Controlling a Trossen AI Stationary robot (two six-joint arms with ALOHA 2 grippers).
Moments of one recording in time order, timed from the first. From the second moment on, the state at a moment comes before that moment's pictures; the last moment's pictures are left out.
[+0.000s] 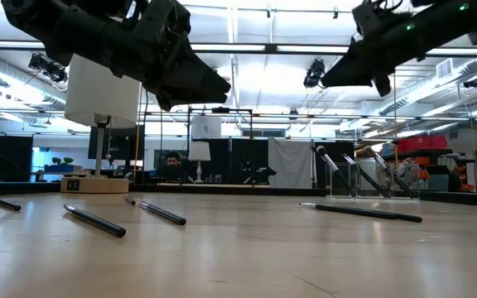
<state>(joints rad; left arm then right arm) -0.20 1.49 0.60 0.58 -0.32 -0.20 0.12 1.00 0.52 0.12 0.54 0.38</state>
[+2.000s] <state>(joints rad) -0.19 1.49 0.60 0.58 -0.39 -0.20 0.43 1.69 0.51 0.10 0.58 0.78</state>
